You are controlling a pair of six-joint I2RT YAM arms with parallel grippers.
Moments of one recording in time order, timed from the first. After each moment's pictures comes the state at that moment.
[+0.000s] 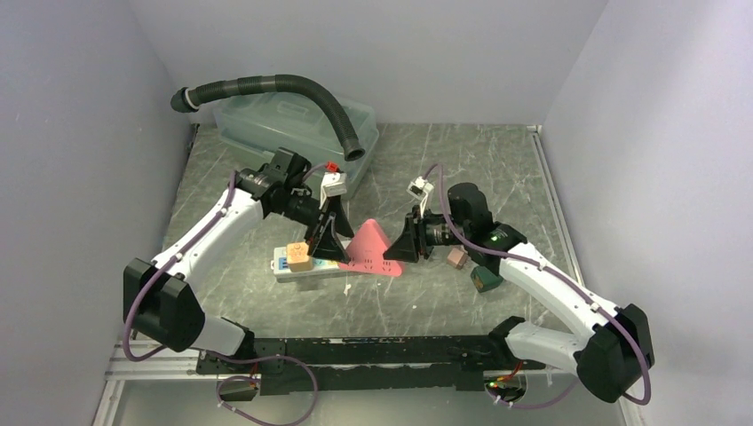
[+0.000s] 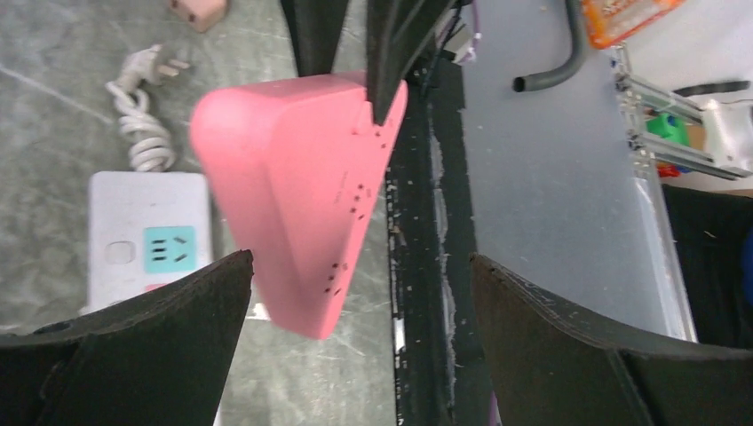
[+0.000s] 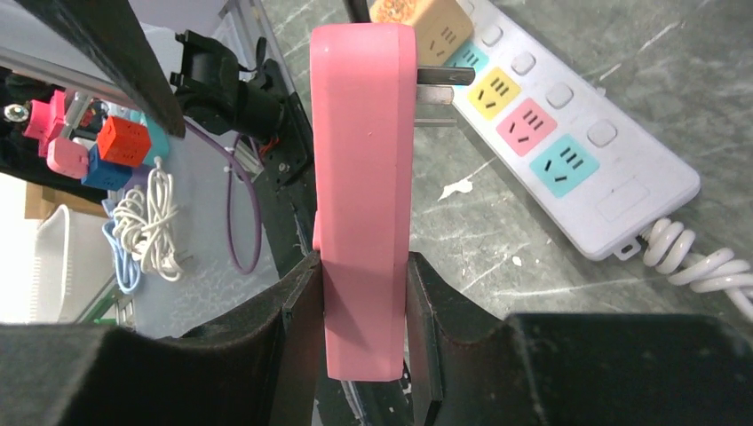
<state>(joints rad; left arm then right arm) -0.43 1.42 1.25 -0.91 1.14 0.57 0.58 1.08 0.77 -0.20 -0.75 0.32</state>
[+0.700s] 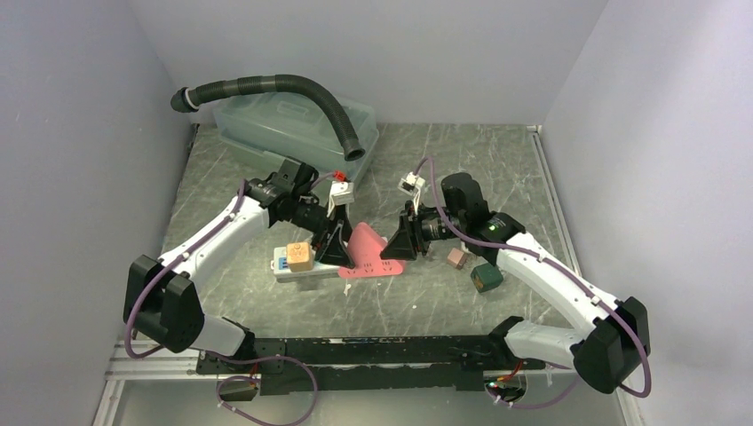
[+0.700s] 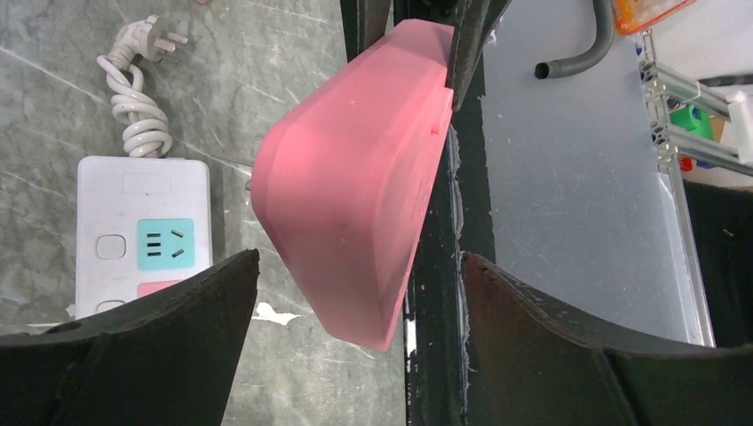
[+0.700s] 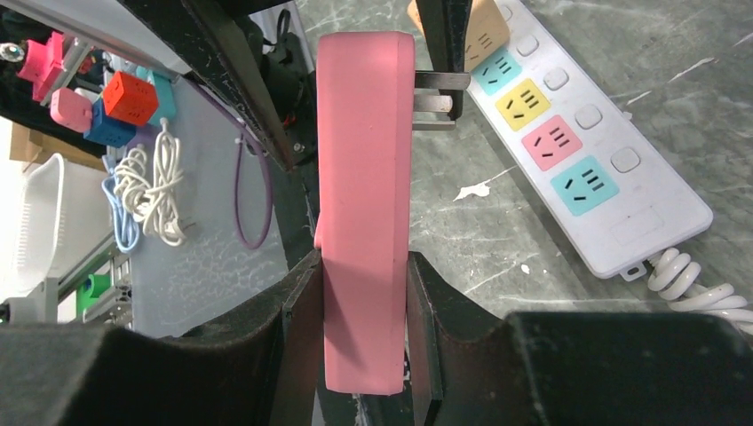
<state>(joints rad) -0.48 1.42 1.15 -0.79 1.10 0.51 0.60 1.14 0.92 -0.33 -0.80 0.21</state>
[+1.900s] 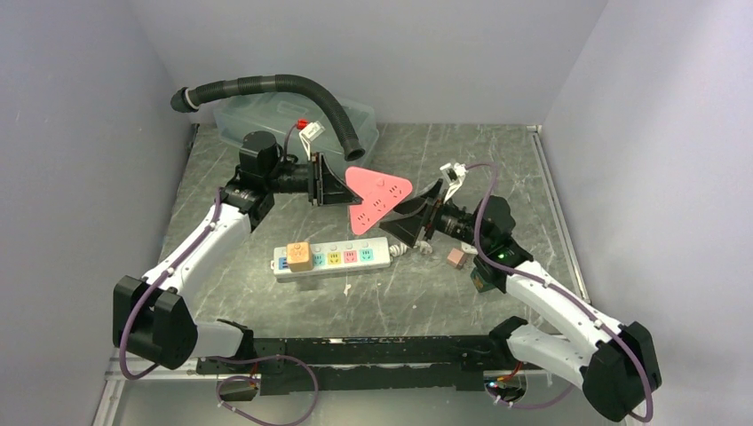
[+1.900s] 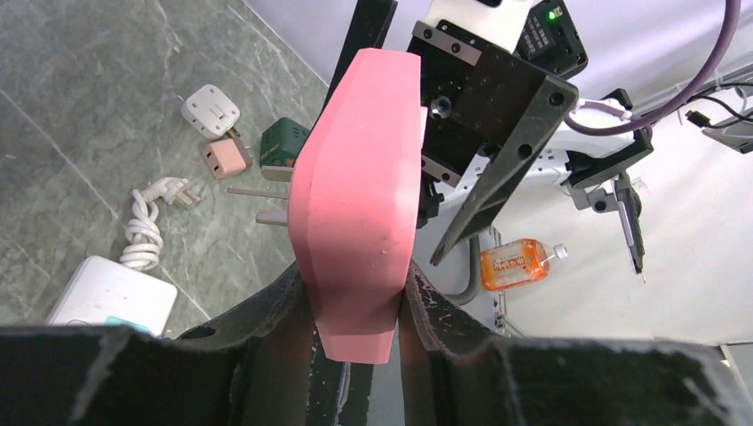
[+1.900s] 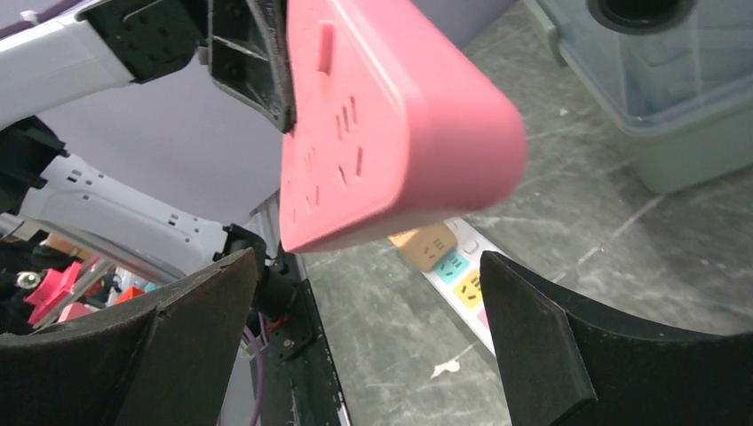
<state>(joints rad) -0.36 1.32 1.08 0.06 1.12 -0.65 0.52 0.96 0.61 0.41 -0.59 0.60</state>
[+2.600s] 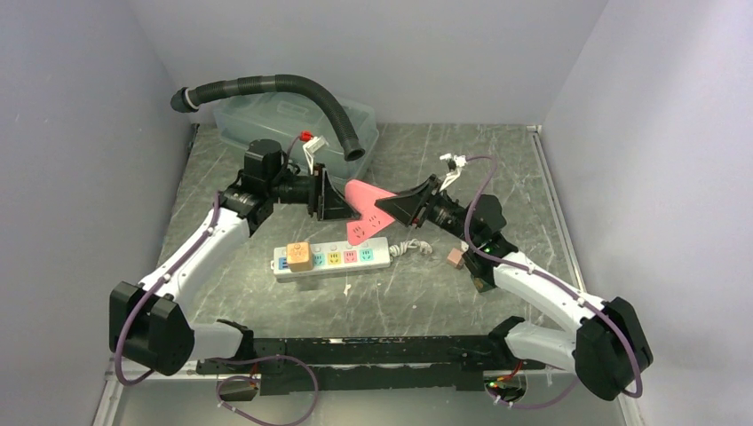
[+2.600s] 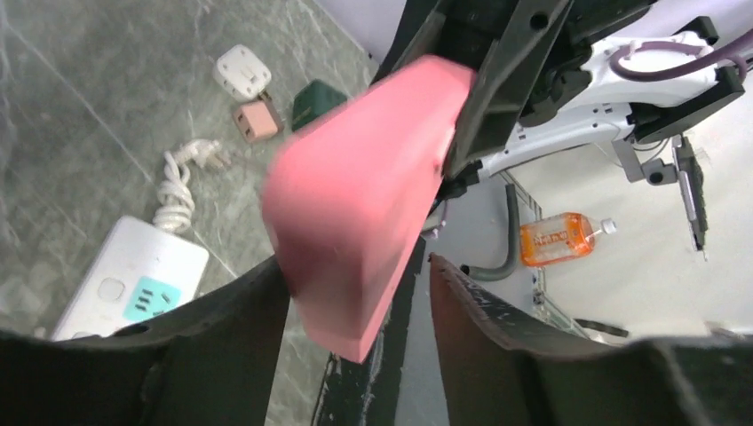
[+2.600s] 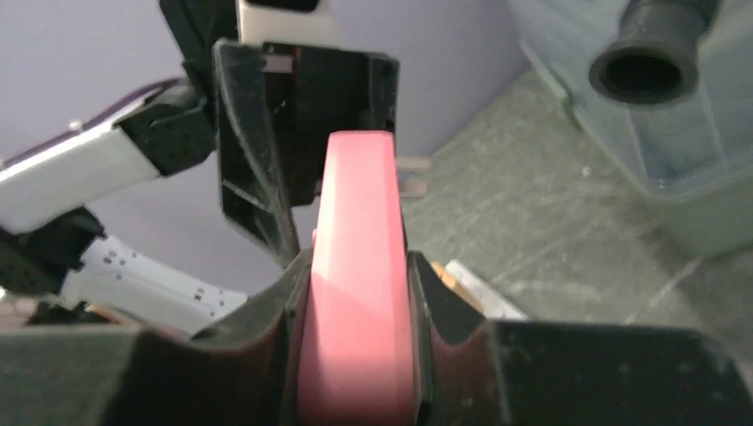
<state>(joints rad) -0.37 1.29 1.05 -0.08 1.10 -0.49 0.58 1.12 0.62 0.73 -0.49 0.68</state>
